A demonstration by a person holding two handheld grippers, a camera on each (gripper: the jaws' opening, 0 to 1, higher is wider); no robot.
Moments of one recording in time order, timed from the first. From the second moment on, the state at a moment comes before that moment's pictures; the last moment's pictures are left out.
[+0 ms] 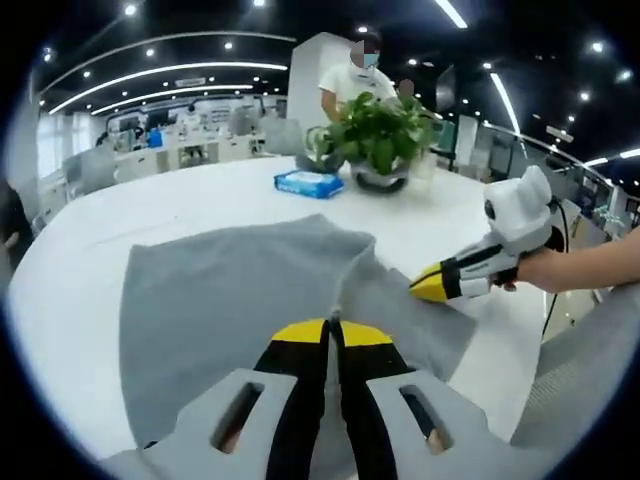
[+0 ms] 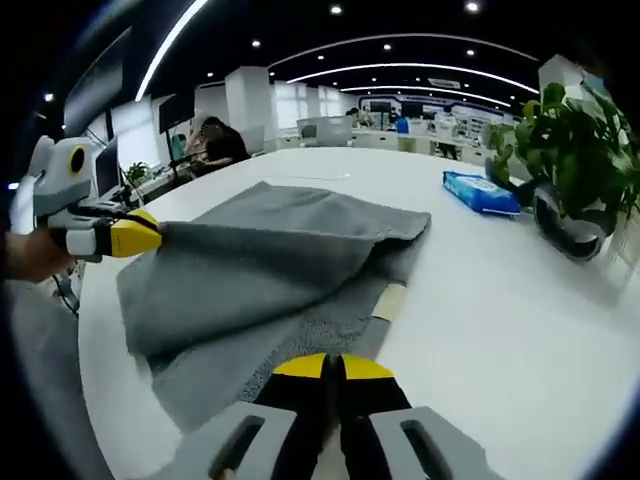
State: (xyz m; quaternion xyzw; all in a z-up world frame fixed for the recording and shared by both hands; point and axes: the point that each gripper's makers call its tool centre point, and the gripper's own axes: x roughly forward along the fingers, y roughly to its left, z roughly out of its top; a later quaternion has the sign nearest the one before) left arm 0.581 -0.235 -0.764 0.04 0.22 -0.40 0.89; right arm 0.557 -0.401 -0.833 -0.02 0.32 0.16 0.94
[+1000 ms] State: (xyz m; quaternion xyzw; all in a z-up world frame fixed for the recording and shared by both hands) left arm 0.604 -0.085 -0.772 0.08 0.25 -0.27 0.93; right arm 0.559 -0.400 -0.834 -0.09 0.36 0.16 0.92
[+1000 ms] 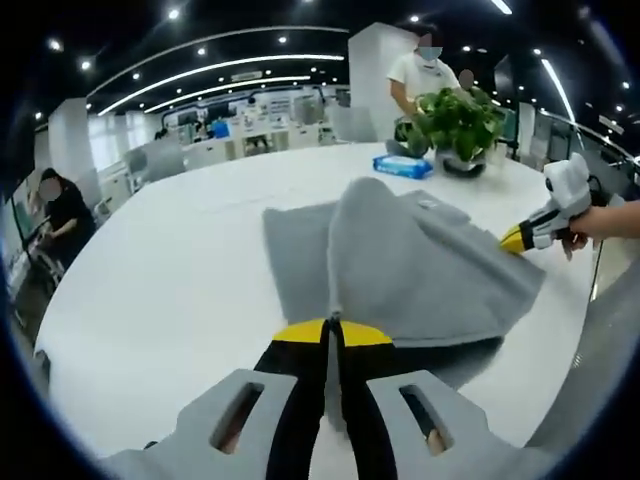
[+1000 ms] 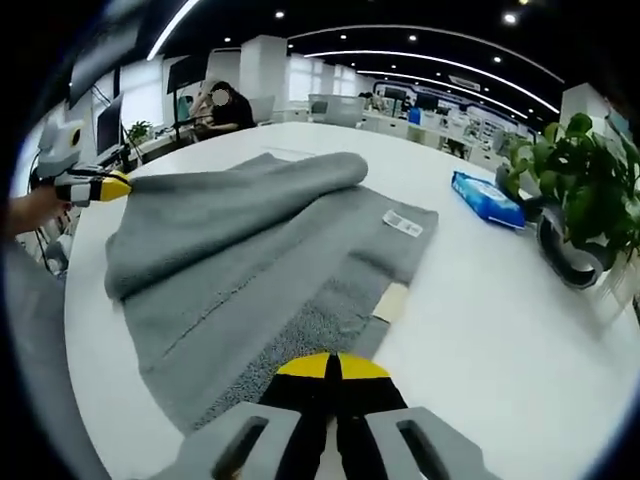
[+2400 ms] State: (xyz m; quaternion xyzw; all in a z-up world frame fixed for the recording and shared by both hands) left arm 0.603 -0.001 -0.828 0.13 0.36 -0.19 0.90; right arm 0.555 -0.404 -0.836 -0.08 0.39 0.18 0.90
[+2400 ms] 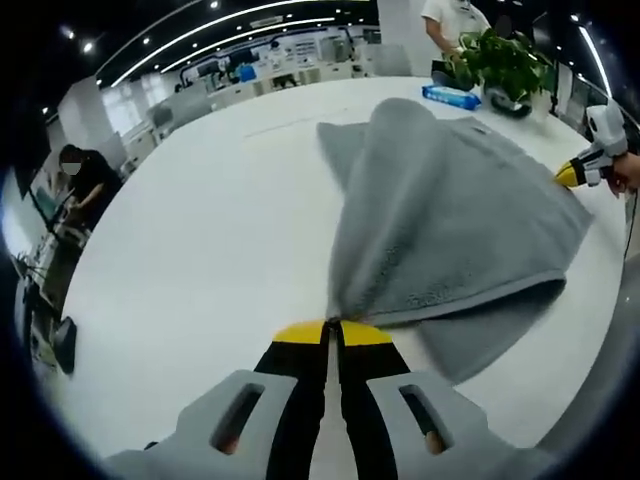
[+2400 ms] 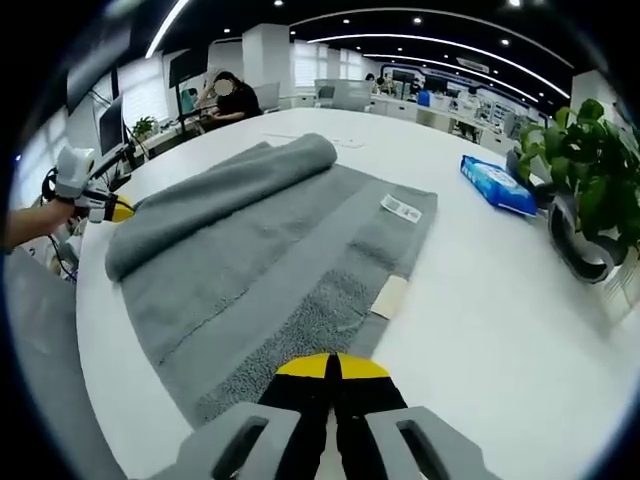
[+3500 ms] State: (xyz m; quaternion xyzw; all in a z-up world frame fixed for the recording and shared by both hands) left arm 0.581 0.091 -0.827 0.08 0.37 -0.09 0.92; right arm 0.551 -0.437 -0.835 -0.07 0.37 0.15 0.91
